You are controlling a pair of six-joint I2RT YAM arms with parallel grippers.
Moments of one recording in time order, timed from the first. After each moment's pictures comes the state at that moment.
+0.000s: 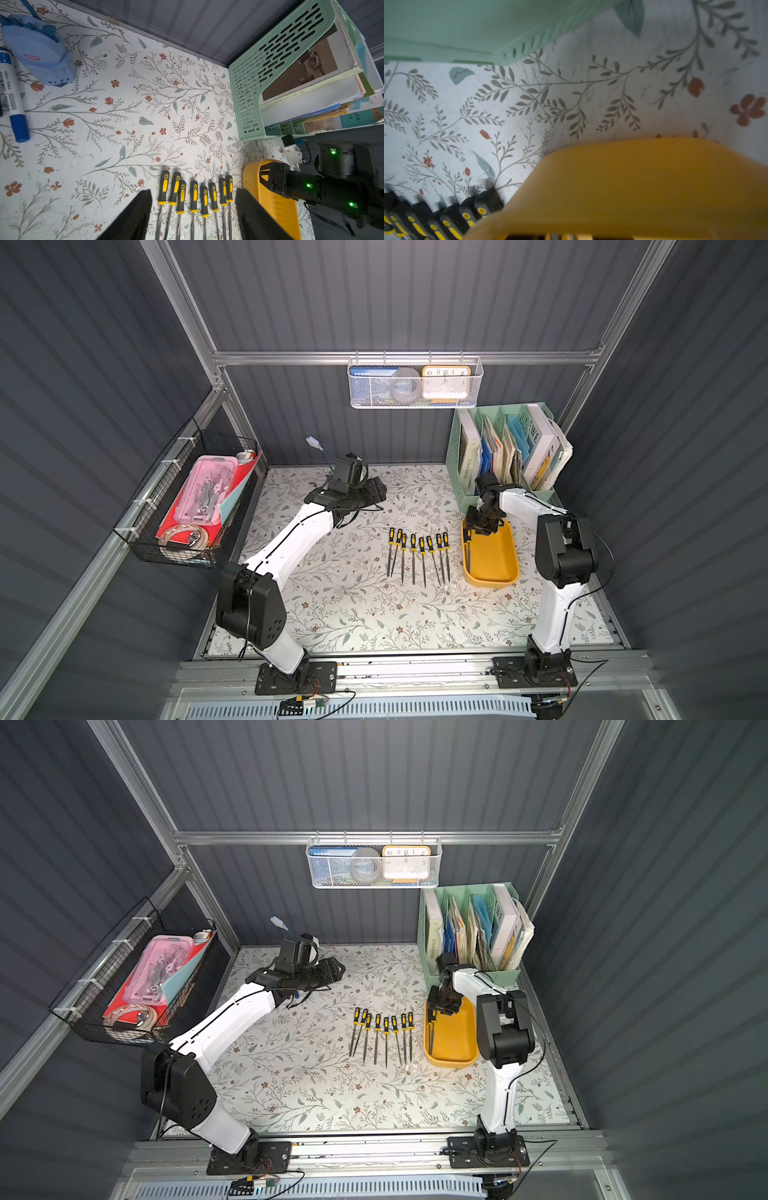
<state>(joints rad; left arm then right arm) -0.38 1.63 1.43 -0.46 0.10 -0.60 0.14 2.04 1.48 -0.79 -0.10 0.48</state>
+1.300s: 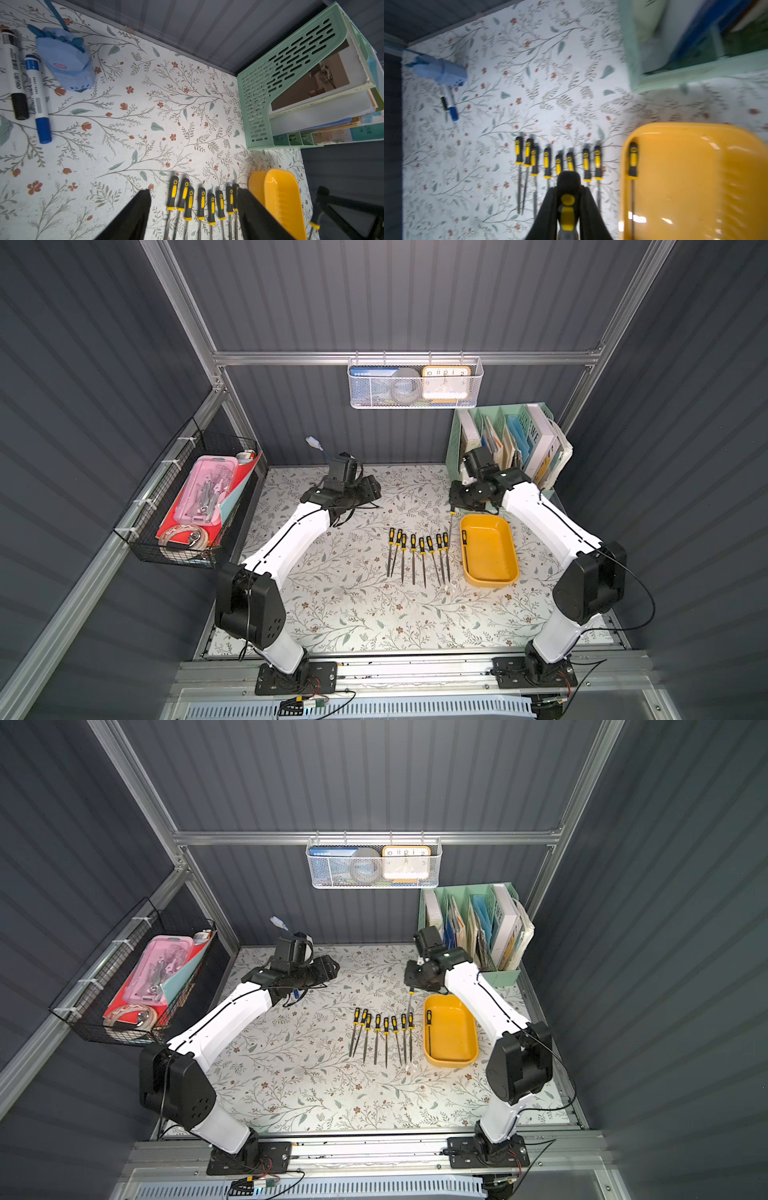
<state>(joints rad) -0.33 1.62 1.43 -0.46 0.07 -0.60 0.43 1.76 1.64 -0.84 -0.06 0.57</state>
